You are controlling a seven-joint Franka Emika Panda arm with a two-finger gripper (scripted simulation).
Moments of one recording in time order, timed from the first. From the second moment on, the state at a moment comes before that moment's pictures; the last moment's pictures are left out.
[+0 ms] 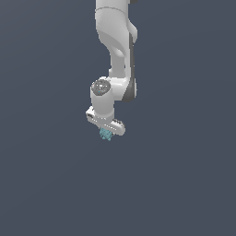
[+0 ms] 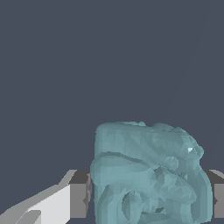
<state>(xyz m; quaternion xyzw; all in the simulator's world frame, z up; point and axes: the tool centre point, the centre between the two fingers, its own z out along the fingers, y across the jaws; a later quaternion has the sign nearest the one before) -0.045 -0.060 0.061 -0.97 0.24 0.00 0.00</state>
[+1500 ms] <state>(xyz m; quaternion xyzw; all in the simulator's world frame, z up) 0.033 0.028 0.308 -0.97 0.24 0.00 0.00</state>
